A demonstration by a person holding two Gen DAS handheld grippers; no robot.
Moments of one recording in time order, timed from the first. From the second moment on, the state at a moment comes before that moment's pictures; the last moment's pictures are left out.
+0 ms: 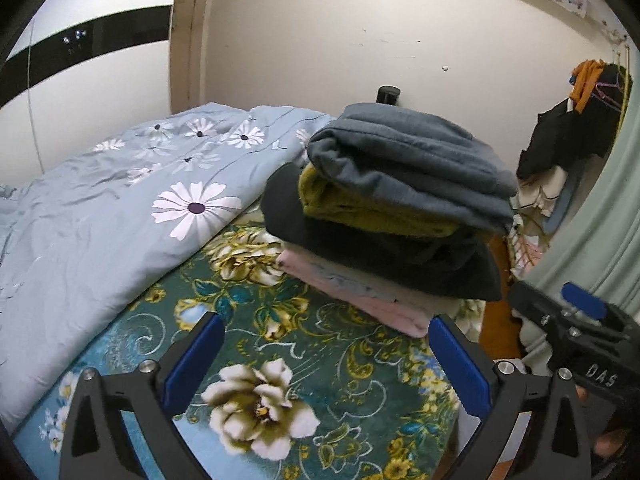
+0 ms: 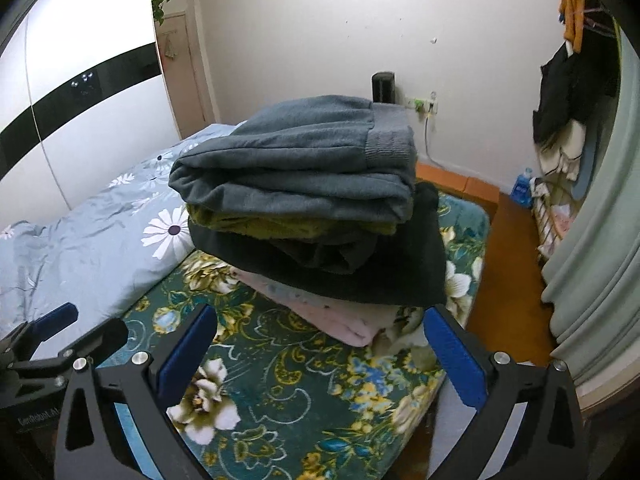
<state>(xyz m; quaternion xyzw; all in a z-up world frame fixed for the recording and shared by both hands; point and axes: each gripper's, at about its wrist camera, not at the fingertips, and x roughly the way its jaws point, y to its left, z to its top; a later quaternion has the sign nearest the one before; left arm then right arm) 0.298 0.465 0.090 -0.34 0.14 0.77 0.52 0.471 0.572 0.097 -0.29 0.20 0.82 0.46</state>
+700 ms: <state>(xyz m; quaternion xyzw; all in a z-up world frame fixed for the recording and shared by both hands) 0.316 0.493 0.088 -0.32 0.16 0.80 0.48 0.484 0.581 0.096 -0.26 0.18 0.82 0.47</state>
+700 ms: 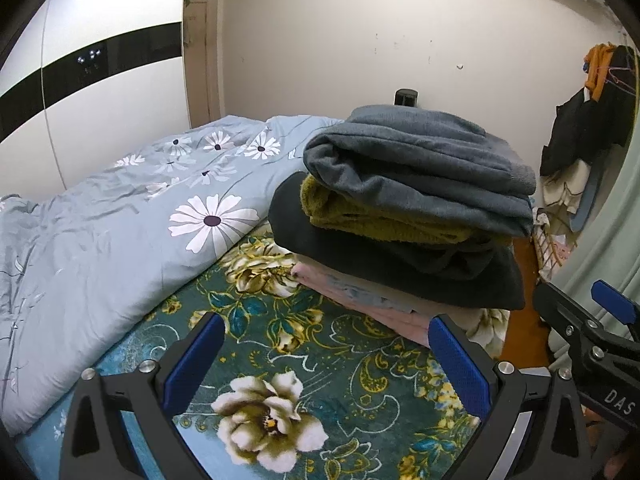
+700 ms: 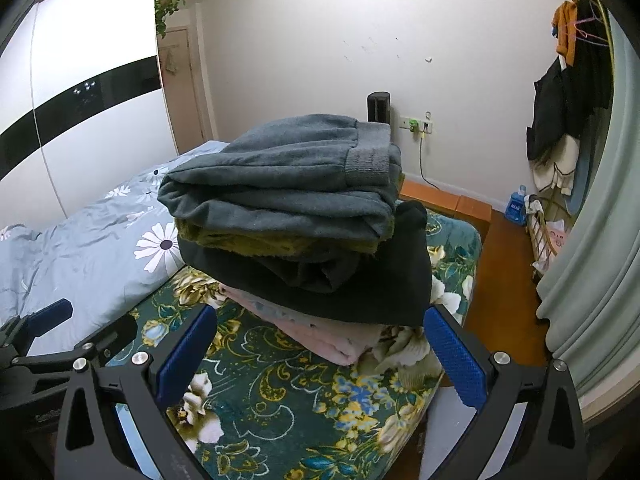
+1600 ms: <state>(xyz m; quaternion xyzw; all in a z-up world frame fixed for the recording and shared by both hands) 0.325 0.511 0.091 -0.33 0.16 0.79 0.48 0.492 0.591 0.102 -0.27 0.19 0.82 0.47</state>
